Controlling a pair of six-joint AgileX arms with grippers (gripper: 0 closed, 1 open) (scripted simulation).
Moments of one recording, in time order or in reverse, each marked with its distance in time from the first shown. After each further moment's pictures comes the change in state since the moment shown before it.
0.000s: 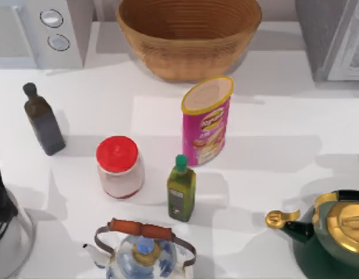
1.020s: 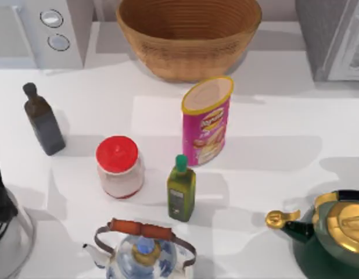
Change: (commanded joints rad) left arm 0.000 0.000 0.000 0.000 0.000 0.000; right arm -0.001 0.016 -0.051 0.073 0.006 0.001
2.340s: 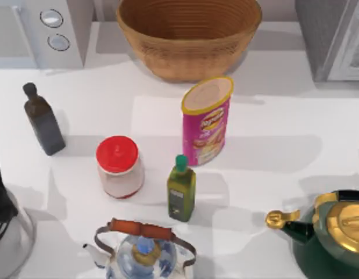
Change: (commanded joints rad) left arm 0.000 0.000 0.000 0.000 0.000 0.000; right arm -0.022 -0.251 -0.019 -0.230 -0.017 -0.022
